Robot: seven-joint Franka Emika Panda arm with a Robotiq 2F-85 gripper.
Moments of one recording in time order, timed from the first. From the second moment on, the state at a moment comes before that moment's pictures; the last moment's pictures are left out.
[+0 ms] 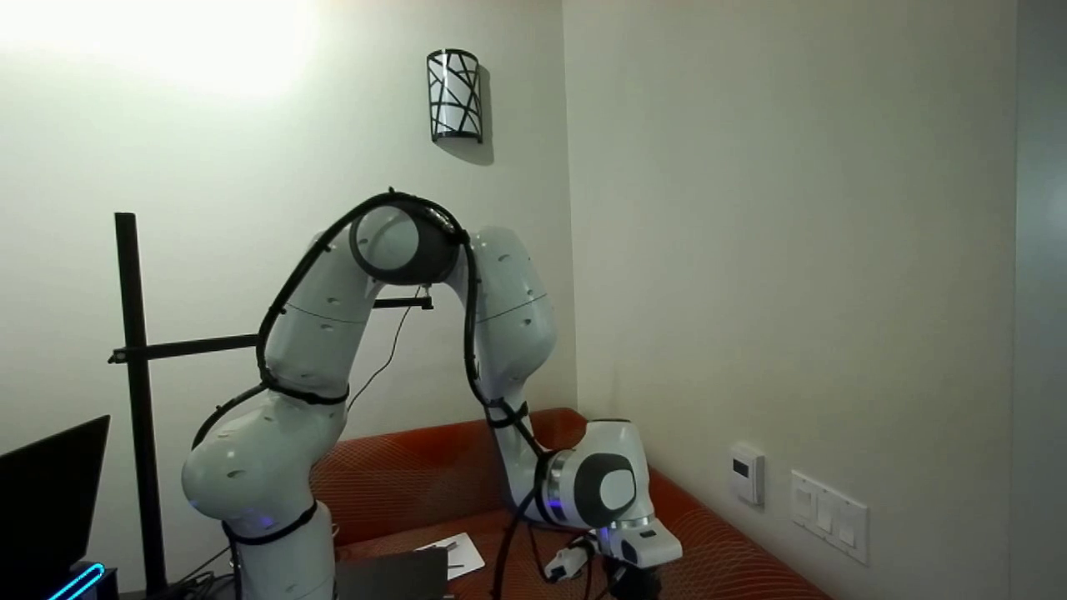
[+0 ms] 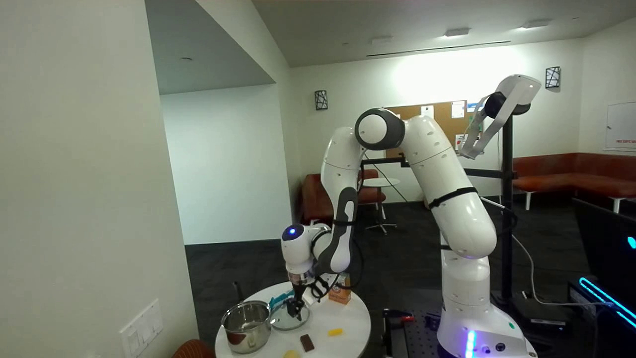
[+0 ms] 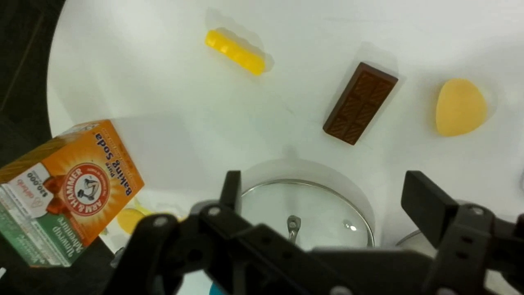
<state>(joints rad) -0.19 0.41 -0.03 -2.40 -0.87 2.78 1.21</state>
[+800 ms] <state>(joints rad) -0.19 0.54 -0.02 -2.33 -0.87 2.78 1.20</state>
